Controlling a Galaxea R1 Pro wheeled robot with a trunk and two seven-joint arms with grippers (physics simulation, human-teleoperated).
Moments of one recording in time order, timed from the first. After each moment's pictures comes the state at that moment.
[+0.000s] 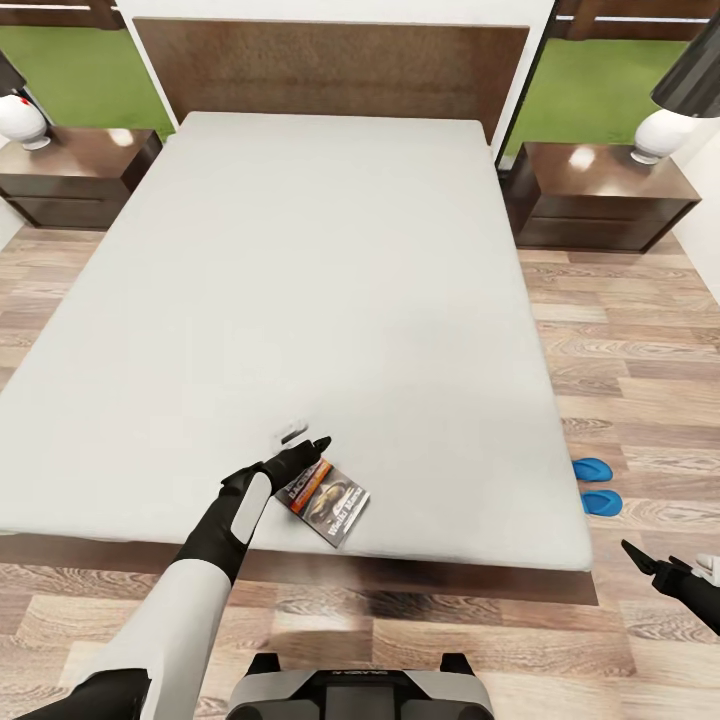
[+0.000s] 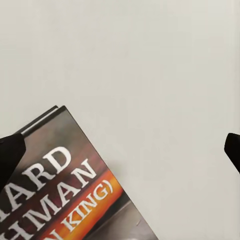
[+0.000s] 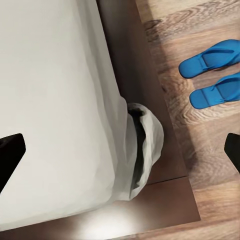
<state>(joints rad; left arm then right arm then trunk) -0.80 -0.16 0.12 -0.77 0.40 0.40 -0.13 -0.41 -0.57 -0.25 -0.52 -0.57 -0.06 0.63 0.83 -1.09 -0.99</state>
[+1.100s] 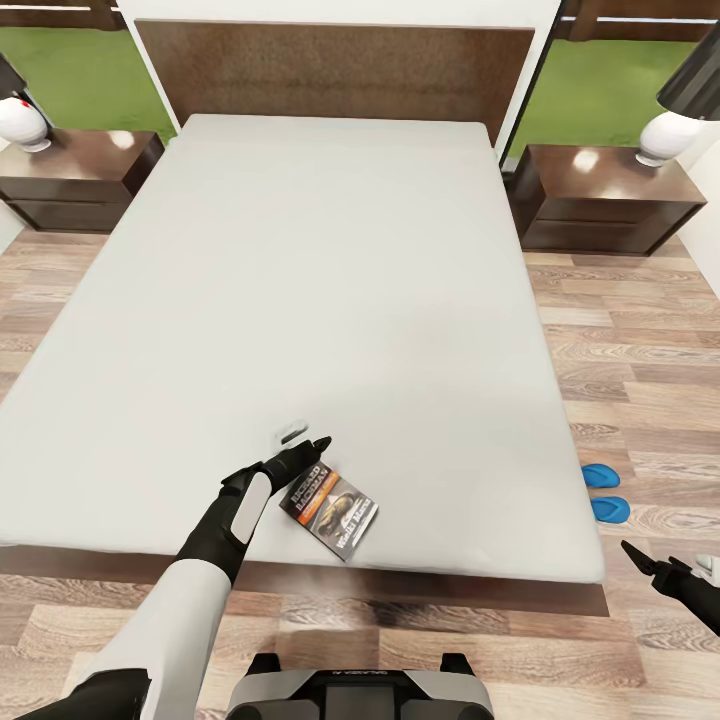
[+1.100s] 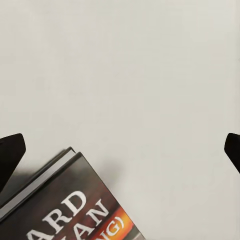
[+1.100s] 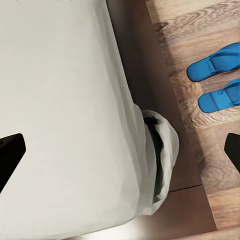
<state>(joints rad) -0.80 -0.16 0.12 -0.77 0.40 0.40 -0.13 -0.42 -0.56 -0.25 -0.52 -0.57 -0.06 0.63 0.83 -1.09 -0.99</state>
